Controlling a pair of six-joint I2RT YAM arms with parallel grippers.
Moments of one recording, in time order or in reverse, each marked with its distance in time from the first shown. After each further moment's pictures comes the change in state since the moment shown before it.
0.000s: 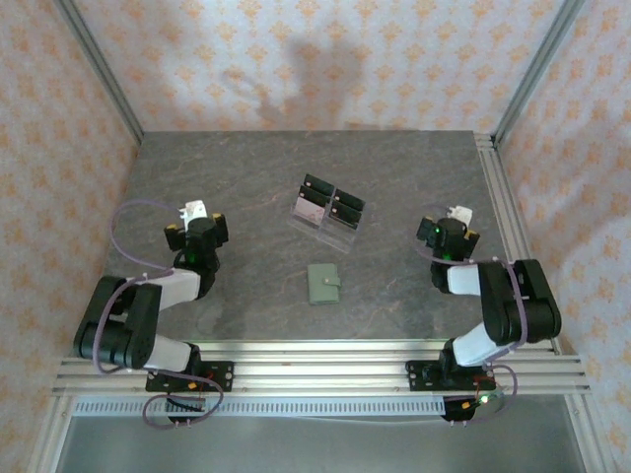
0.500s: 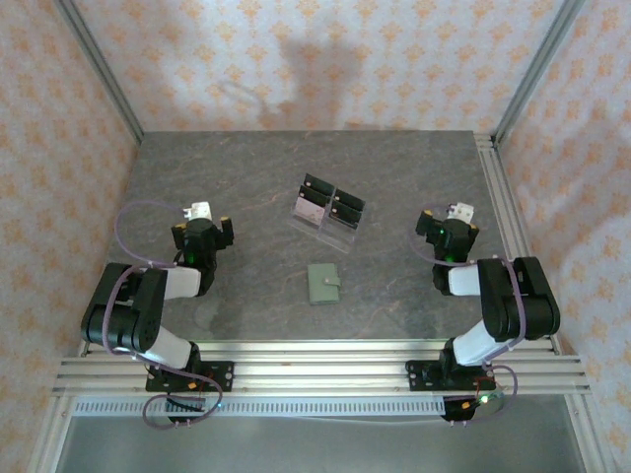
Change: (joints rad) left arm 0.043 0.066 0.000 0.046 0.163 0.014; right arm -0.019 0.008 0.005 0.121 -0.078 -0.011
